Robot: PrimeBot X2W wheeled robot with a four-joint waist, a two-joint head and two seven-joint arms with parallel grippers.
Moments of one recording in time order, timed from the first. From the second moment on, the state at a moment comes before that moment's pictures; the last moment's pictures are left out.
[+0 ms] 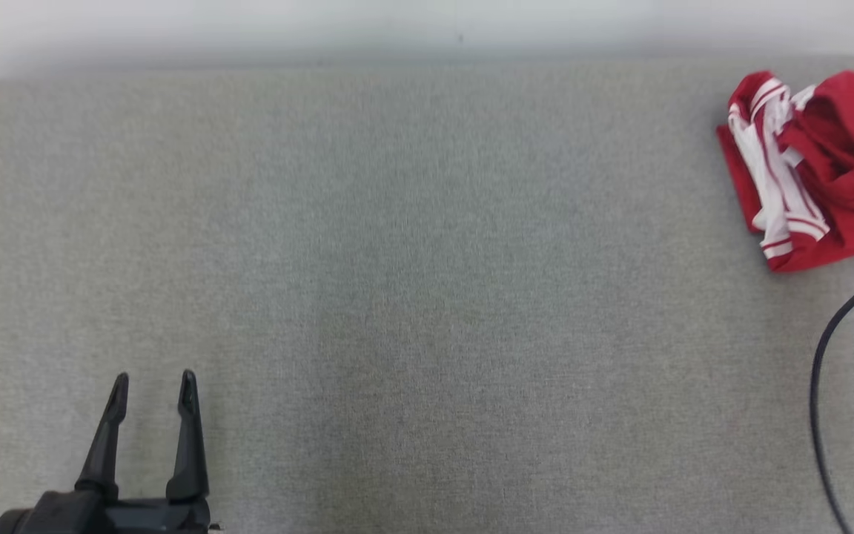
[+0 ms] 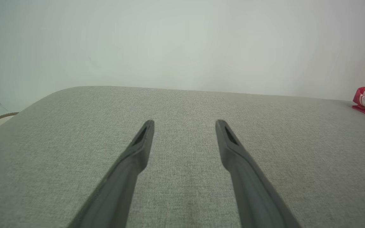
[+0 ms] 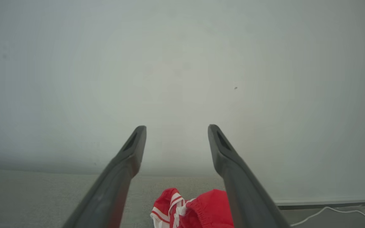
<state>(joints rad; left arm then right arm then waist) -0.08 0.06 0.03 -0.08 -0.10 0.03 -0.26 -1.17 -0.68 0.83 0.90 0.83 0.13 -0.26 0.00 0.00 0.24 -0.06</state>
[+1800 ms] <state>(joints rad) 0.02 0.05 0.00 0.00 -0.11 0.01 -0.26 0.01 -0.05 0.12 0.07 -0.04 0.13 -0.26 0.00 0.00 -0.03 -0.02</state>
